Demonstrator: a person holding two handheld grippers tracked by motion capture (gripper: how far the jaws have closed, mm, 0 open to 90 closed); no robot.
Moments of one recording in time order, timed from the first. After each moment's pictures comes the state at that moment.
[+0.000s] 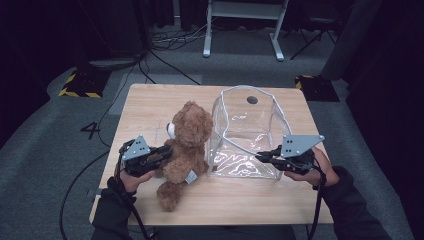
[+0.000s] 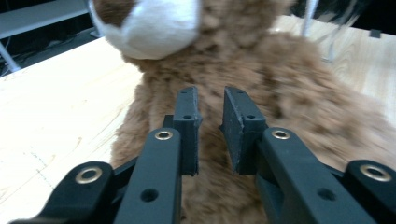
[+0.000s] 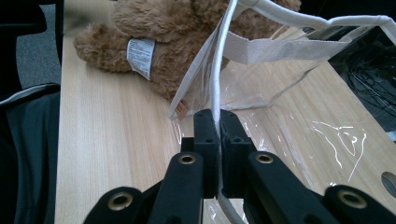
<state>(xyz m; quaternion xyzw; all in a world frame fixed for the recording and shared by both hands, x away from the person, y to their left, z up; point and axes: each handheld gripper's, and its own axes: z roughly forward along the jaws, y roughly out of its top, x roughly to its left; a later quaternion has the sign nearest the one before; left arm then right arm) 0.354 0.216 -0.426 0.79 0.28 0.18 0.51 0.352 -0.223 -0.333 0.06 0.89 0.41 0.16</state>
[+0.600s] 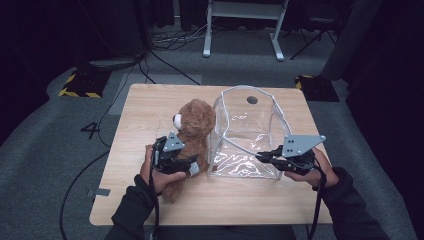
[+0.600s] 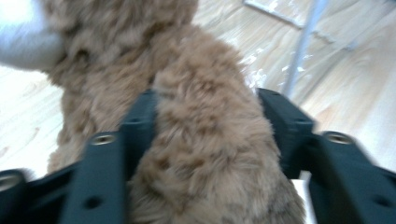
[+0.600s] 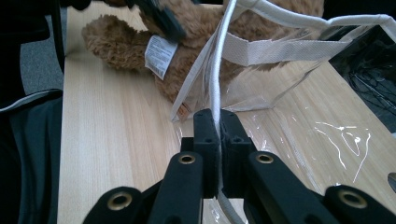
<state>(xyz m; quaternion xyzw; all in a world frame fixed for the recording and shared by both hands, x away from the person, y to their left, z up) 0.363 0.135 -0.417 0.82 0.35 0.16 0.42 0.352 -0.226 -0.336 0.07 0.89 0.42 0.16</state>
